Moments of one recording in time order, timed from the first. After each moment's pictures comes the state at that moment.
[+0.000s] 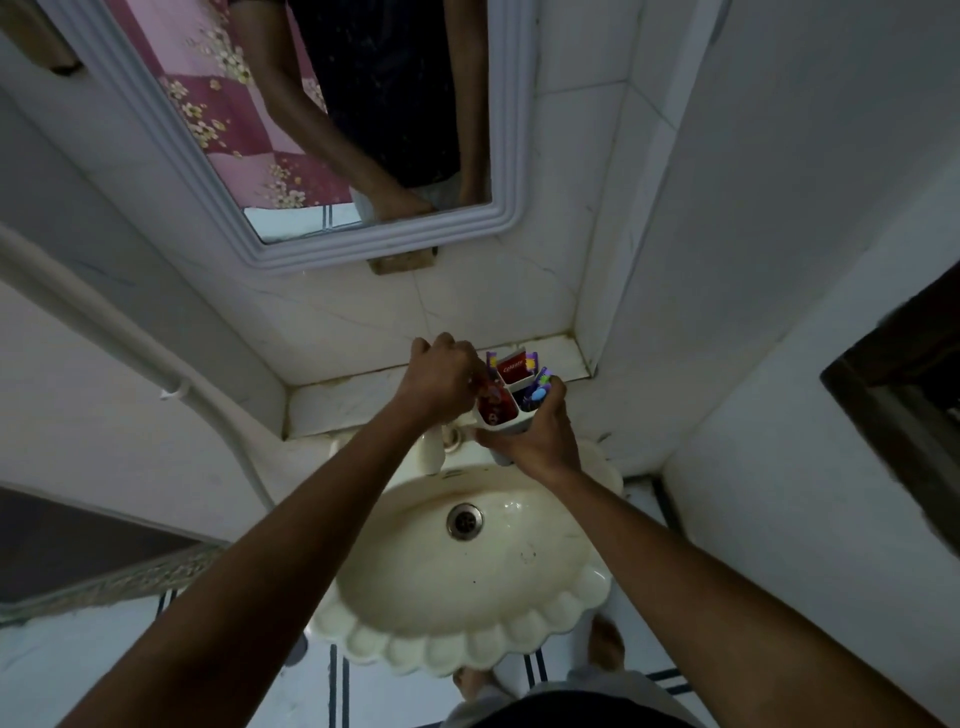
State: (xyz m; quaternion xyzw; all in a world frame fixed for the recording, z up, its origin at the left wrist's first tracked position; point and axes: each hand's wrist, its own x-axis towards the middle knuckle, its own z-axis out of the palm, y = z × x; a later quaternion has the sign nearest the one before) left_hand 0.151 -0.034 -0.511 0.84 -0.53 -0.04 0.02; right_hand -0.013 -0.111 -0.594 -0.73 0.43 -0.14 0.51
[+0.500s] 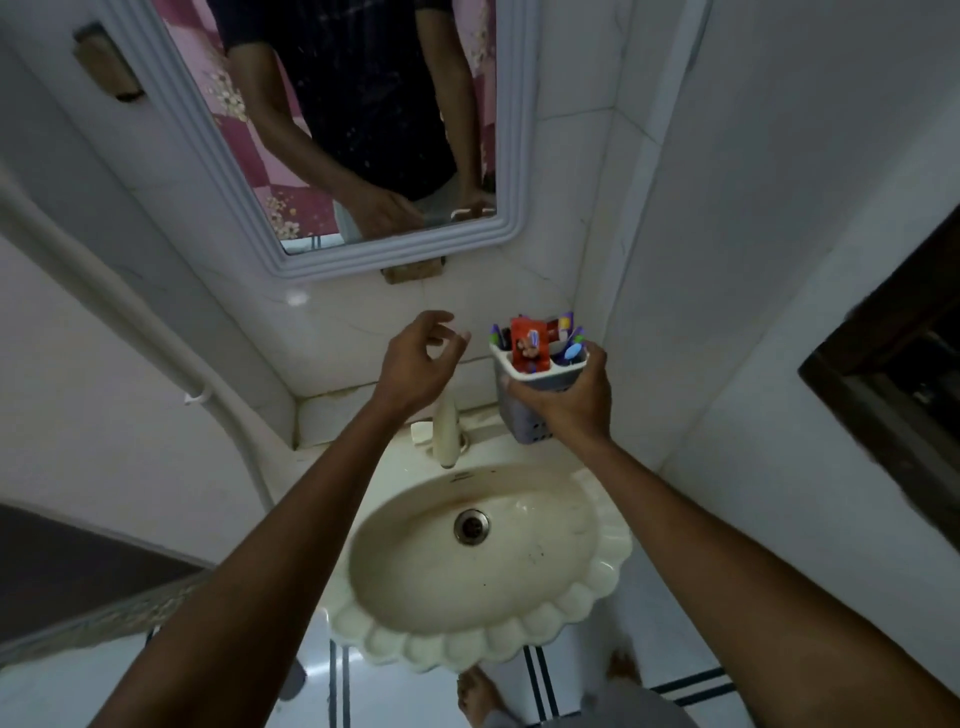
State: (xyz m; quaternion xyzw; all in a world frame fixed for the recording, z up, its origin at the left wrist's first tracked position) left_hand 0.156 0.009 -0.483 0.82 -0.38 -0.07 0.42; right_hand -0.024 -0.125 -0.541 -0.69 0.44 -0.33 0.47
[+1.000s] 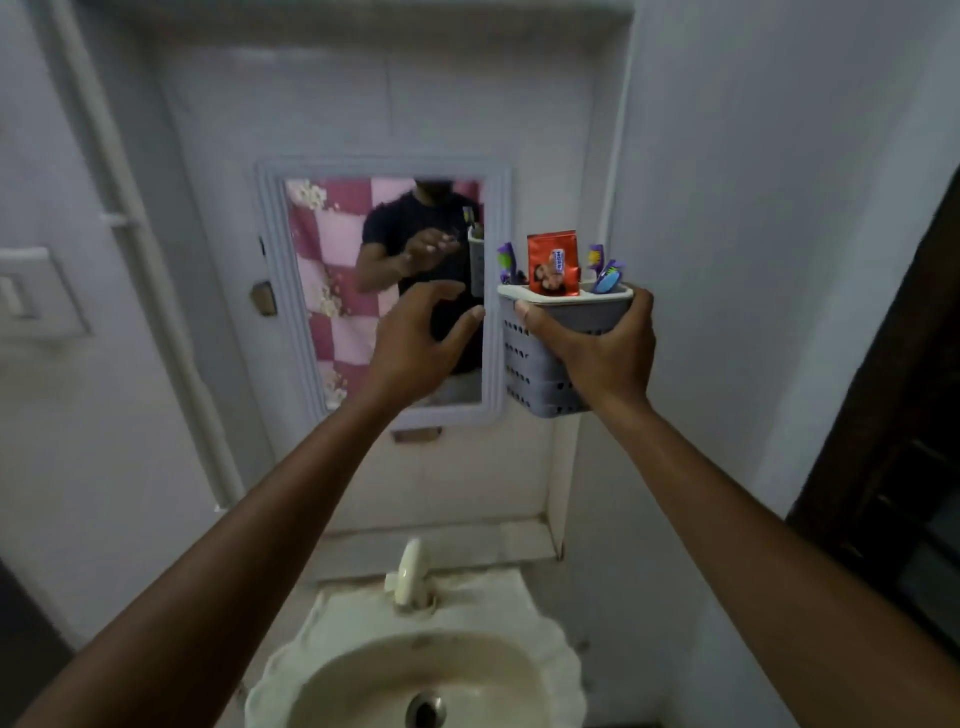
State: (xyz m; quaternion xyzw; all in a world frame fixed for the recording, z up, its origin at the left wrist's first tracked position) left_hand 0.064 -0.005 -0.212 0.74 -0.44 0.21 0.46; right_hand -0.085 -0.168 -0.220 -0.70 0.23 -0.54 0.41
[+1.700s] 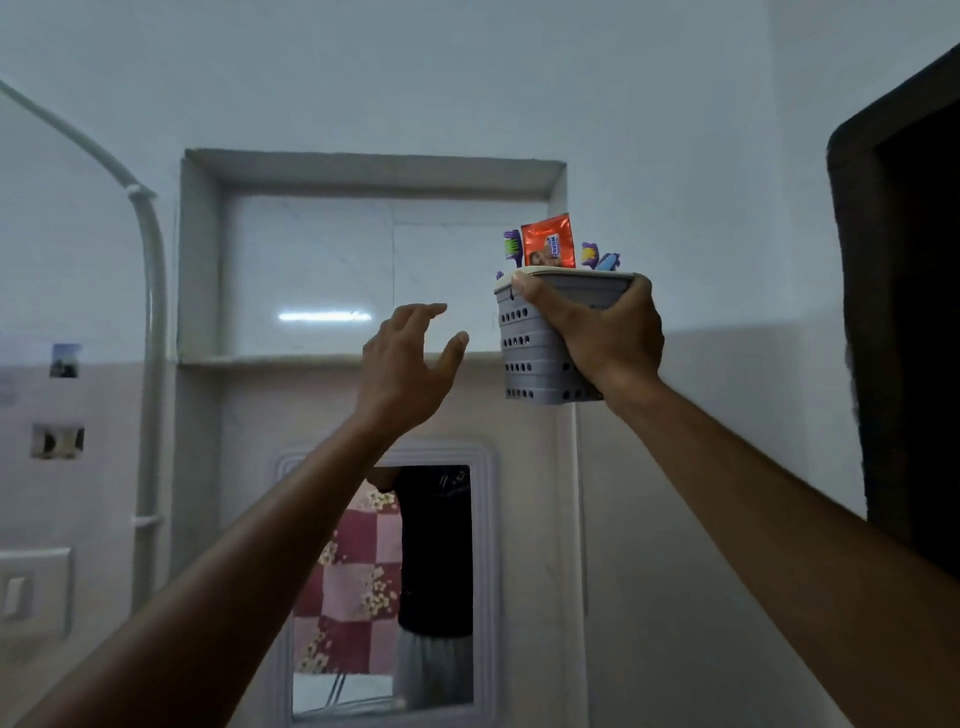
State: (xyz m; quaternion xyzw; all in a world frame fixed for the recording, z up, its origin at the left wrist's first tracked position) left_hand 0.073 -0.034 0.062 0.65 -0.43 0.48 0.41; right_hand -0.119 -0.168 0.087 -0.65 0.14 -0.66 0.35
